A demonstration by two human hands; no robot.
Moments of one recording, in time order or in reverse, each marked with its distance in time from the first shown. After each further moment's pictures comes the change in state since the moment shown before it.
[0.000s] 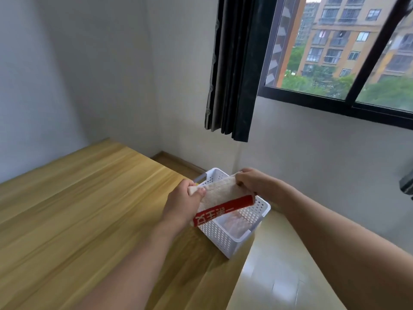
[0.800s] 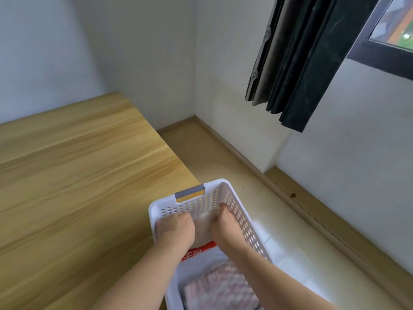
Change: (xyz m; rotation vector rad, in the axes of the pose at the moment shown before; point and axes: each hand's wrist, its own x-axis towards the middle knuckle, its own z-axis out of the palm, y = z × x) left_hand 0.234 -0.100 0.190 1.002 -0.350 -0.486; right_hand 0.283 0.098 0.074 -0.313 -0.148 -0.146
